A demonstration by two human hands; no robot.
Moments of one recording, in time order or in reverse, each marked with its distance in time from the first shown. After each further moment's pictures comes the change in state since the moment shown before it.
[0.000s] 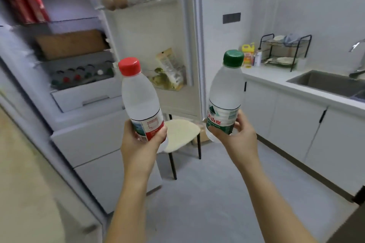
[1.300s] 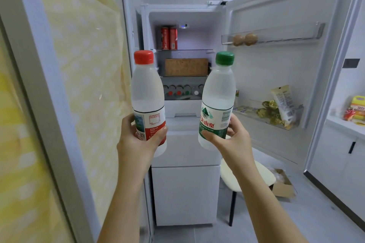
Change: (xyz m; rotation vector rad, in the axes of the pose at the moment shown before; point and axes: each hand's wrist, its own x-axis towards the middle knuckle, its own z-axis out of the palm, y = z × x) left_hand 0.041 0.025 -0.260 0.190 0.484 0.132; right_hand -0.048 -0.079 0.272 0.167 -0.466 -0.181
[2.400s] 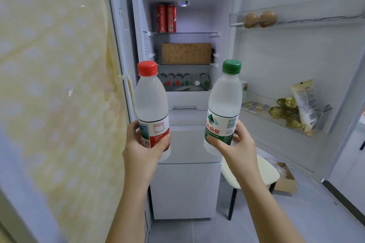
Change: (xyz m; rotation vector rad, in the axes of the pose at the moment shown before) left_hand 0.056 -0.067 0.075 -0.005 0.005 -0.083; right_hand 0.065 0.077 0.003 -0.018 0.005 0.098
